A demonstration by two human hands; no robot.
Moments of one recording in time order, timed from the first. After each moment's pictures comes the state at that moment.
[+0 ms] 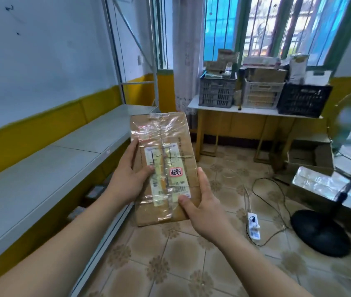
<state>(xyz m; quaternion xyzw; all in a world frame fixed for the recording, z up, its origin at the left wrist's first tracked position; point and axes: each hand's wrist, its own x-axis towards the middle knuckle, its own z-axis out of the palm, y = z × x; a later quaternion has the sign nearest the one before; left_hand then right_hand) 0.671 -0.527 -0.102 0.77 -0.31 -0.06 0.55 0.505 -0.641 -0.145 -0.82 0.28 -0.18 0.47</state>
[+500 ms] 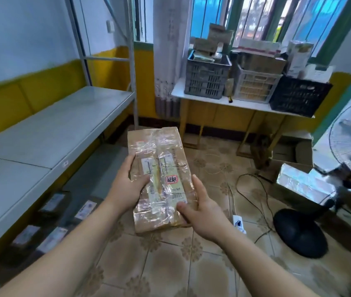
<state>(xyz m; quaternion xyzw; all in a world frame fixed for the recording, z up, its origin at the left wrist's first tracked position) 0.865 -0.694 -0.170 0.76 -0.27 -0.19 0.56 0.684 -0.802 -0.172 -0.82 0.37 -0.05 0.44</state>
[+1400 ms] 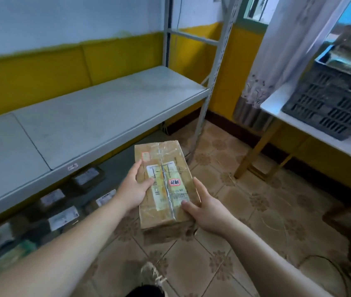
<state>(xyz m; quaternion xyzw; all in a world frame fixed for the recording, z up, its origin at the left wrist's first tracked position) 1.096 -0.881 -0.261 0.80 0.03 -0.19 0.58 0.999 -1.072 -0.230 -0.88 0.16 0.21 0.39</state>
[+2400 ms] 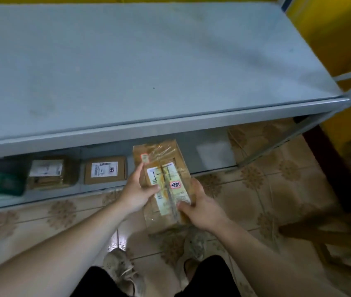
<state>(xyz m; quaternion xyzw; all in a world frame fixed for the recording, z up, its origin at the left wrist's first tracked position) 1.351 -1.001 -0.480 0.75 0.32 -0.18 0.56 1.392 -1.199 -0.469 -0.87 -0.06 0.41 0.26</state>
